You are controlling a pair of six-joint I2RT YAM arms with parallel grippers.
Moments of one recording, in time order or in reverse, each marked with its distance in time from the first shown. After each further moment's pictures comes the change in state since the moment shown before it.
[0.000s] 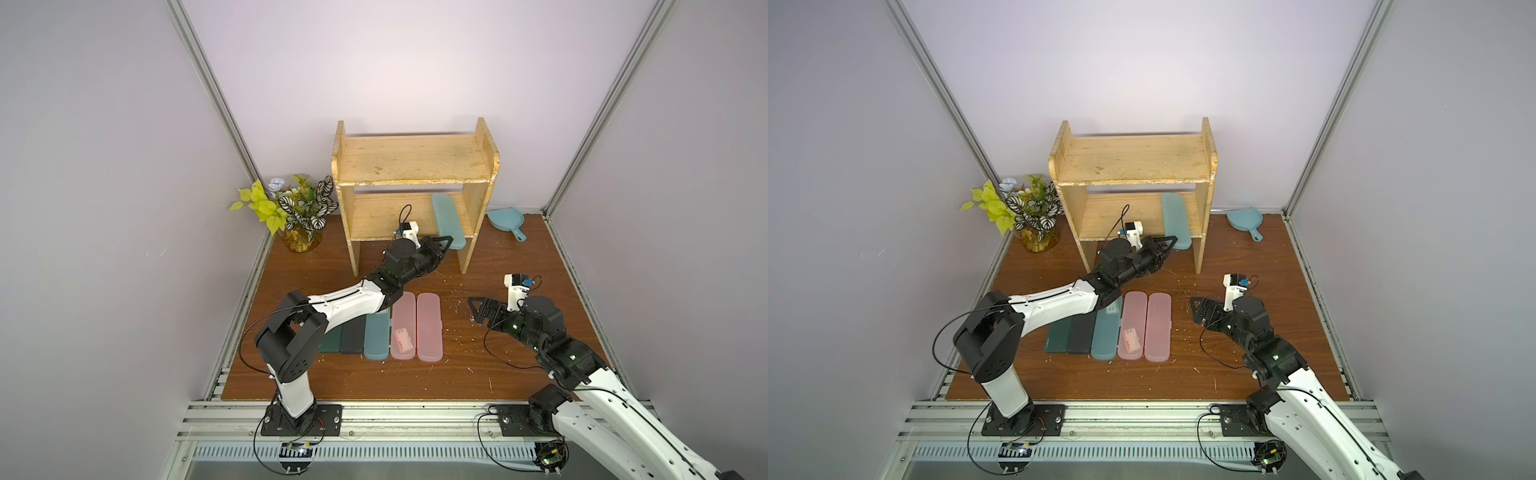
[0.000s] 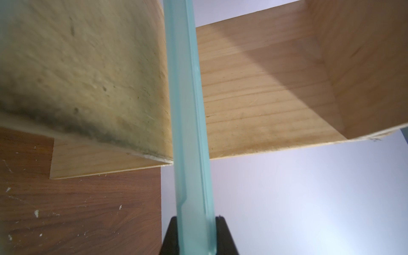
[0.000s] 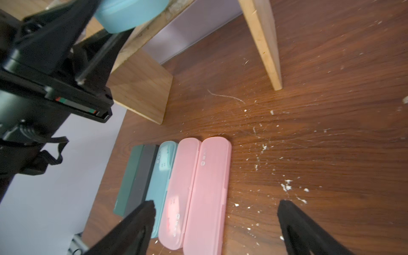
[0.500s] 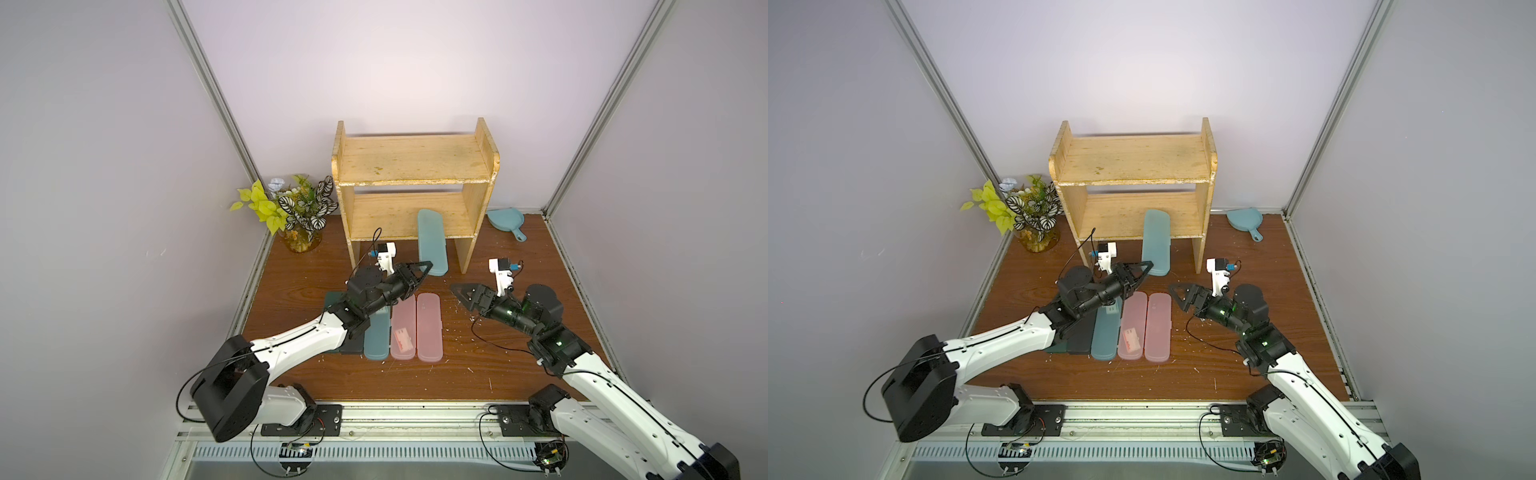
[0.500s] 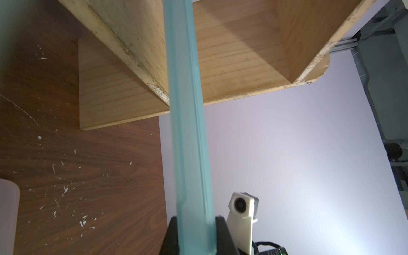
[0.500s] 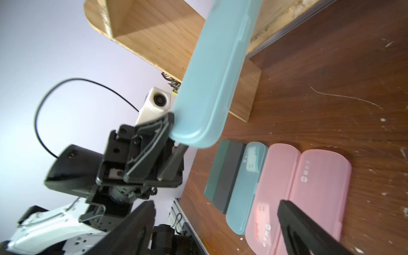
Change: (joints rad) left arm 0.004 -0.419 -0.394 0.000 0.087 0.014; right arm -0.024 0.135 0.003 0.447 -0.385 0.245
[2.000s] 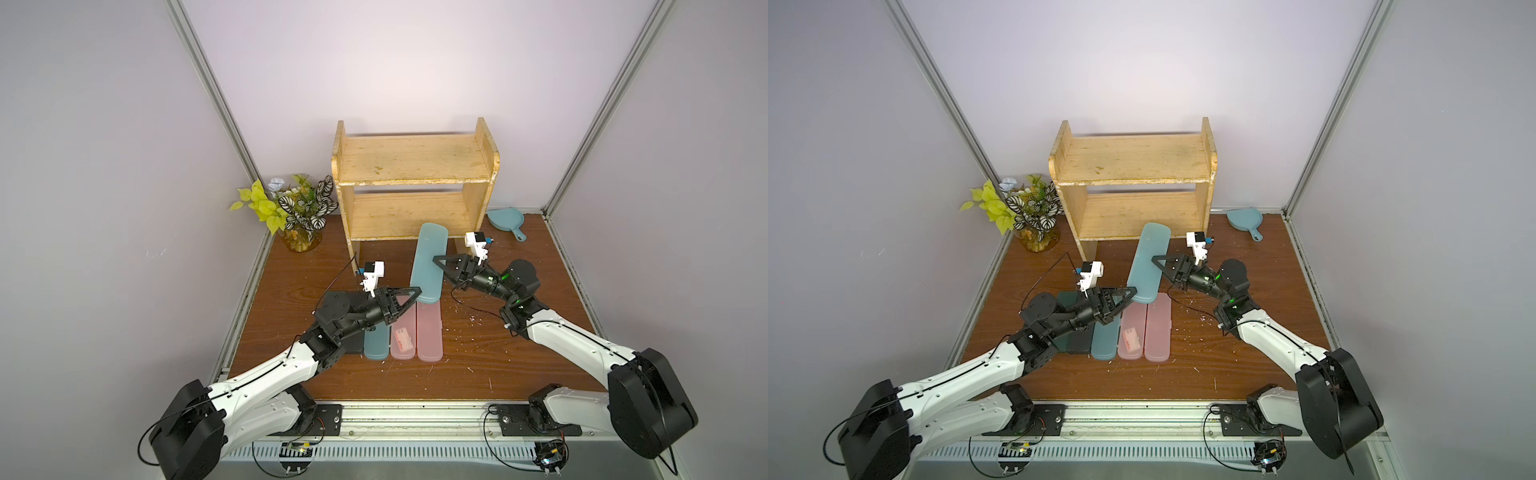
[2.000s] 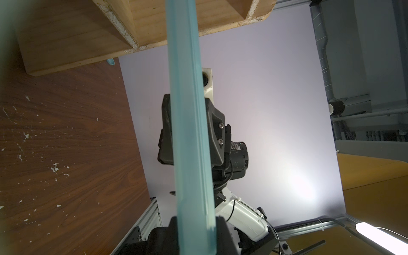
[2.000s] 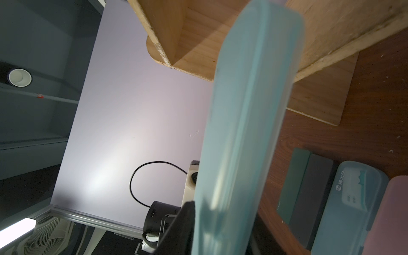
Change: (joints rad) left arm 0.002 -0.265 -0.221 0.094 0.207 -0.054; right arm -0.018 0.451 0.116 0.656 -0.248 0.446
